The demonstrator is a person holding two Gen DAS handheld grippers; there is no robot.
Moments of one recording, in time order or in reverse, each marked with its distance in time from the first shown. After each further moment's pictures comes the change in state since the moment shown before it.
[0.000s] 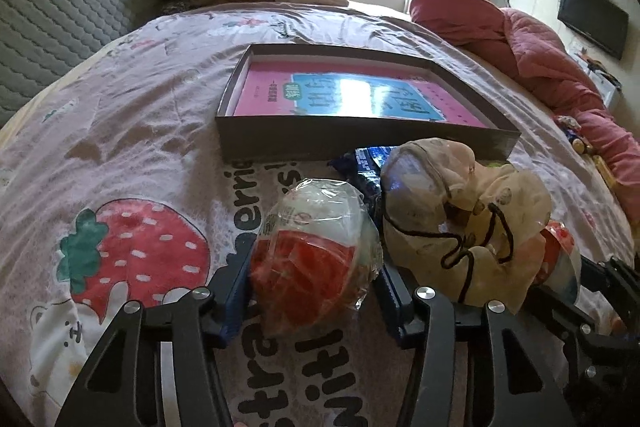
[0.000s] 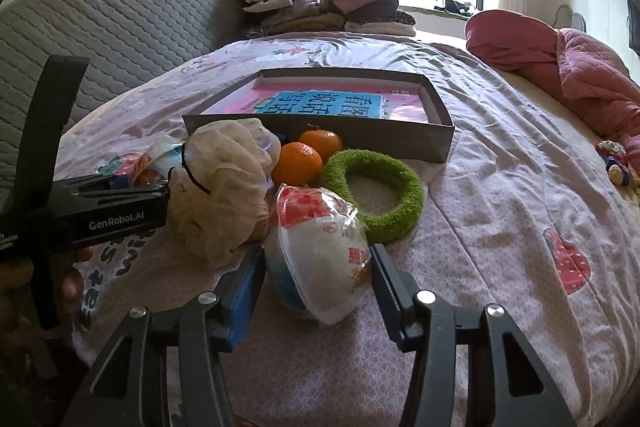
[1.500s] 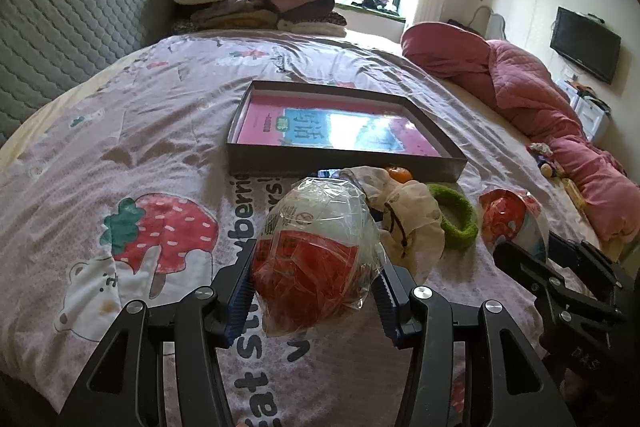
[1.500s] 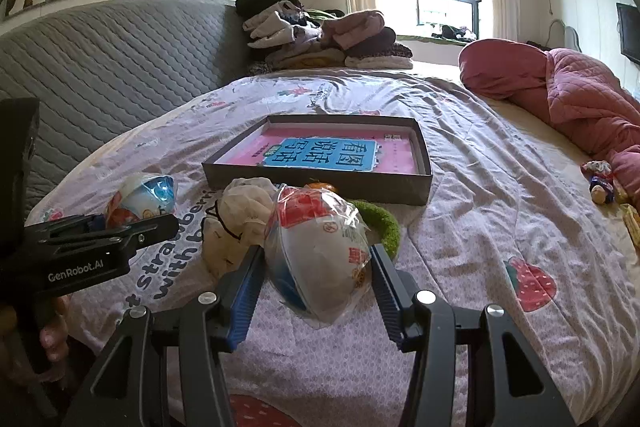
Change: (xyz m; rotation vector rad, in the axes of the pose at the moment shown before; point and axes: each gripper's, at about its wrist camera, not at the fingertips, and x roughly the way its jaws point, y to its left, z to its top) left arm -0.084 -0.021 -0.013 -0.045 -0.094 -0.023; right arm -0.050 -0.006 0.014 0.014 -0.121 0.016
